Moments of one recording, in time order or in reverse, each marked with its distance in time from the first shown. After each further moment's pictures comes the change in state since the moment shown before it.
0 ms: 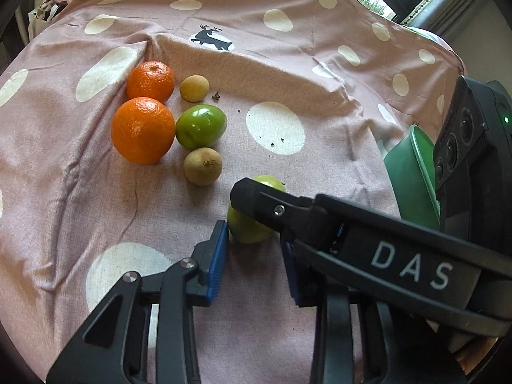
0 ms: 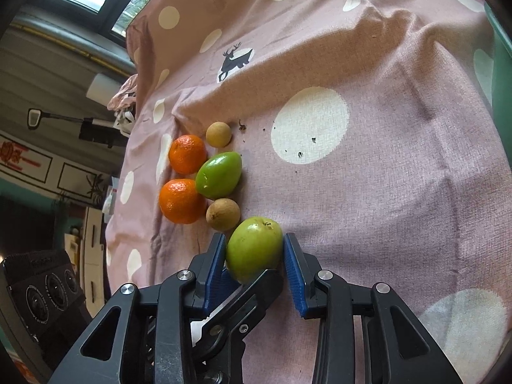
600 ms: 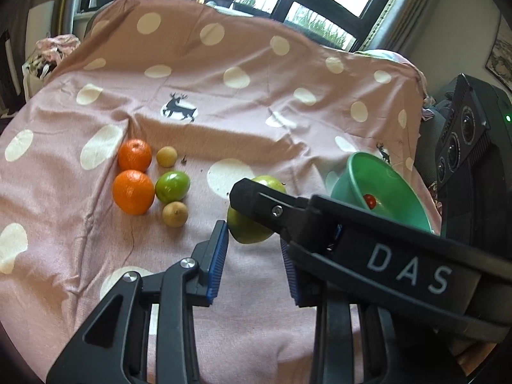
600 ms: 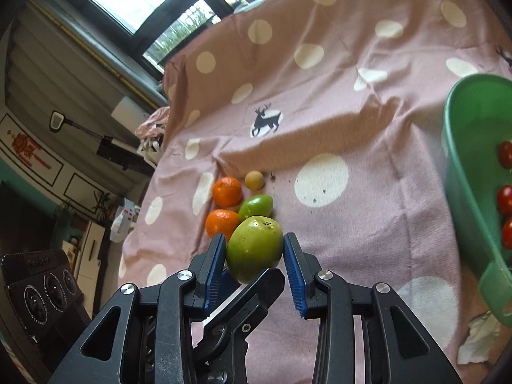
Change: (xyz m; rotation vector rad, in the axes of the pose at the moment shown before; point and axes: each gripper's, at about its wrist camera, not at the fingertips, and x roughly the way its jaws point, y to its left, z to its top) left arm -0.059 -0.037 -0.005 0.129 -0.226 -0.057; right arm -0.069 0.031 -0.015 -0.105 -0.233 0.010
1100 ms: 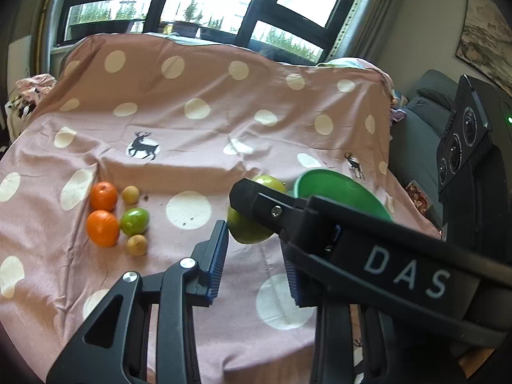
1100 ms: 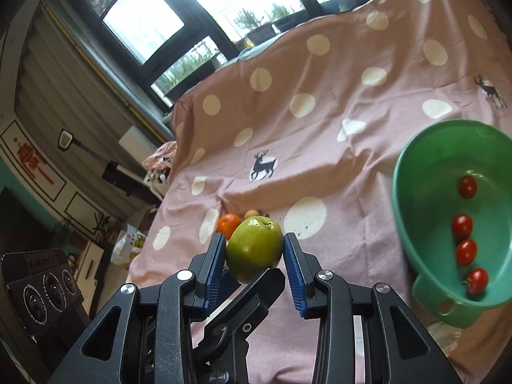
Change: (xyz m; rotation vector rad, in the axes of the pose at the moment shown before) left arm -0.018 -0.053 0.011 0.102 -0.084 -0.074; right arm -0.061 -0.002 0.007 -0.014 -0.167 -0.022
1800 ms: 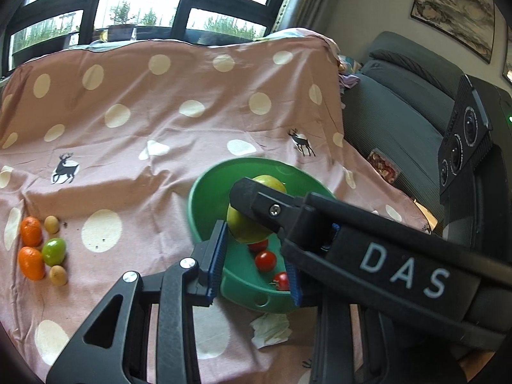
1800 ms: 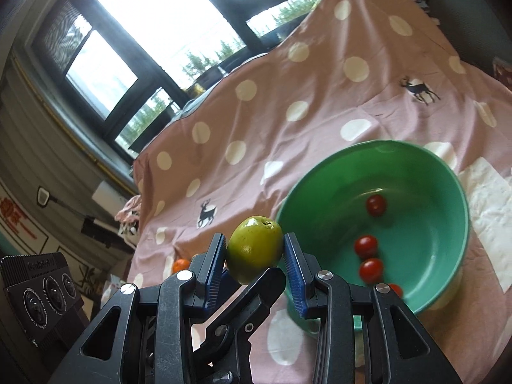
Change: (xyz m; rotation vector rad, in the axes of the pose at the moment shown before) left arm 0.048 -0.092 0.005 0.163 0.076 -0.148; right arm -0.061 -0.077 0.014 0.166 -0.155 -0.122
